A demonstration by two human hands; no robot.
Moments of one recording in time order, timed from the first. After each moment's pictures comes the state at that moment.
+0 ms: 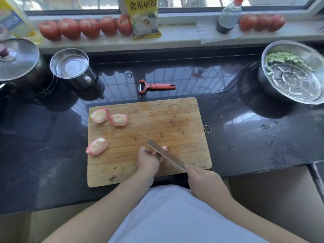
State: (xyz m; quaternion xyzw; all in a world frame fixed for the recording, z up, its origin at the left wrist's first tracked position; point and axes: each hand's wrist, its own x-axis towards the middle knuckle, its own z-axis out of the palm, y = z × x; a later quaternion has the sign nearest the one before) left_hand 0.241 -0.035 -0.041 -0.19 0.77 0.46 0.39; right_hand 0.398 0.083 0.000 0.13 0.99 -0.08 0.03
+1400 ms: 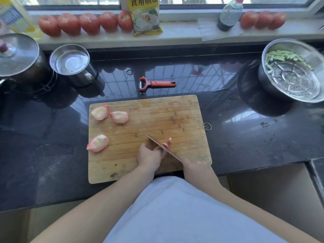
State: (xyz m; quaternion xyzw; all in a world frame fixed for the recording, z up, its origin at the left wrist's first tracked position) left_hand 0.236 -0.031 -0.026 -0.20 0.73 0.50 0.42; right_hand 0.373 0.081 -0.011 0.17 0.97 -0.10 0.14
